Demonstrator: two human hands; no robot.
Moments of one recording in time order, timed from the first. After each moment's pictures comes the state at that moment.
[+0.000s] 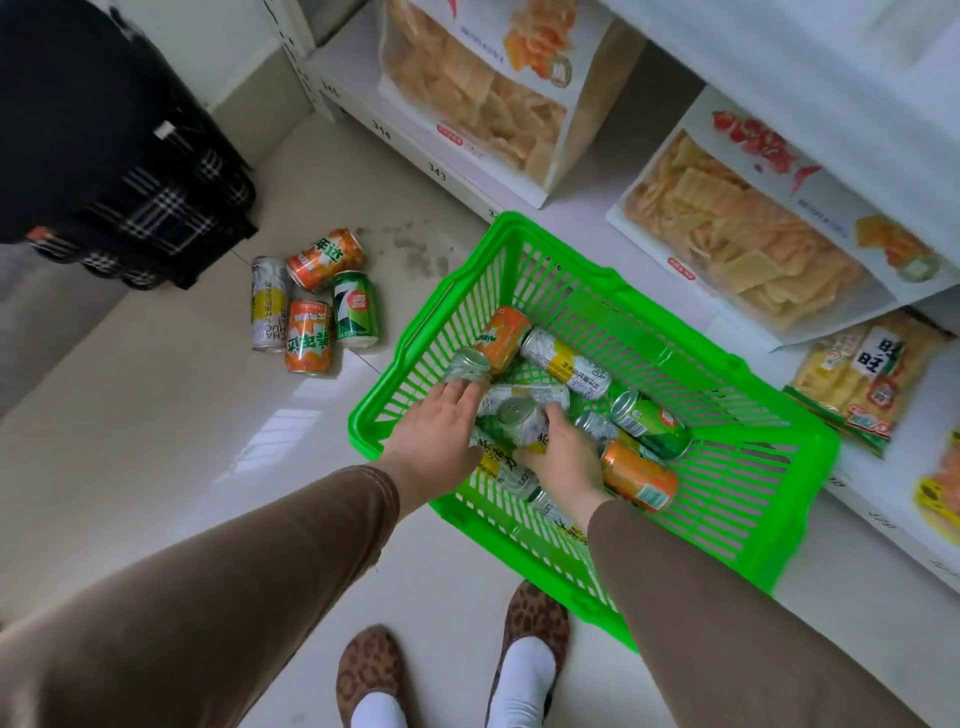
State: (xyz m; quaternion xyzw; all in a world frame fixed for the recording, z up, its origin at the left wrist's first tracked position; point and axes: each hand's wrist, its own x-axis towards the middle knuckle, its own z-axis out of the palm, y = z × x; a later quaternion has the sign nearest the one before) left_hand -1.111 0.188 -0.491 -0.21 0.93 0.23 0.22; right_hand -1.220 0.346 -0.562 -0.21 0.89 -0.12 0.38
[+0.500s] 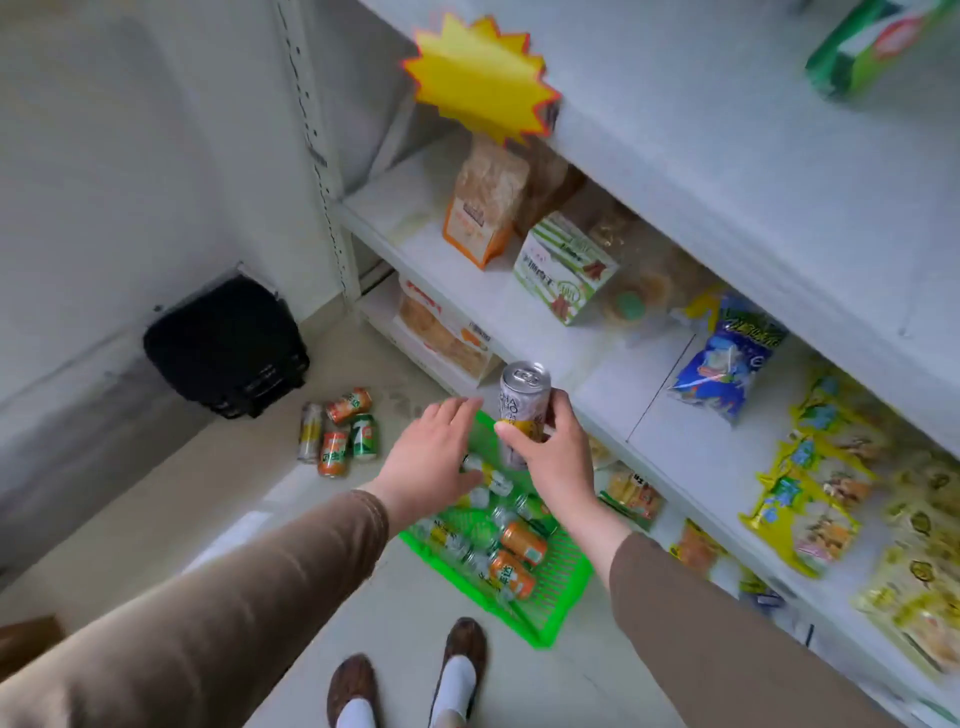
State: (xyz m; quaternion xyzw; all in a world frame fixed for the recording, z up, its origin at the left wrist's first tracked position) left_hand -1.119 0.159 -0.063 -0.18 0.94 0.28 0.04; right_hand -1.239 0.292 -0.062 -0.18 0.88 -0.40 0.20
